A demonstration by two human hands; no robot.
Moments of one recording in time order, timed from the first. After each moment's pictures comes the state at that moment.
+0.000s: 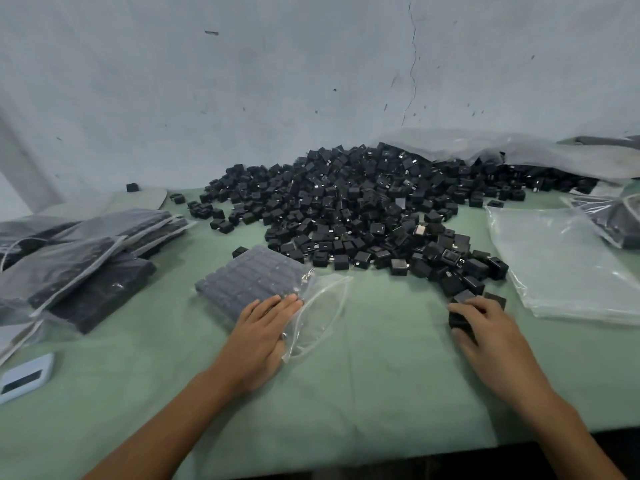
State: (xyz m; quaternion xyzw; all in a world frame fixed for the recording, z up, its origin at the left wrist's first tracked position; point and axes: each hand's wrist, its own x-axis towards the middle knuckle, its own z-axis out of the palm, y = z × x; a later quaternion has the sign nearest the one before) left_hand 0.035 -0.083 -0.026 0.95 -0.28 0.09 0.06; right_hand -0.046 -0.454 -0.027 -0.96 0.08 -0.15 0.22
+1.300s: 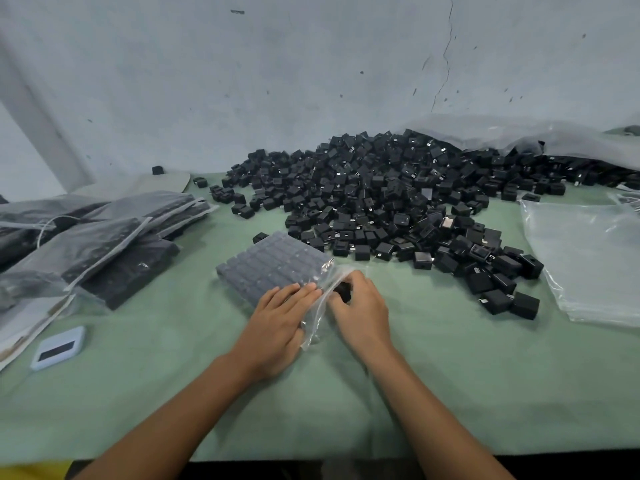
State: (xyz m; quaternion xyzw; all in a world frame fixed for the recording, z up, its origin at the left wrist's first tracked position) left_hand 0.031 -0.086 -0.024 0.95 -0.28 0.10 0.06; right_hand 0.042 -0.266 -0.032 -0.86 0.03 -0.14 0.48
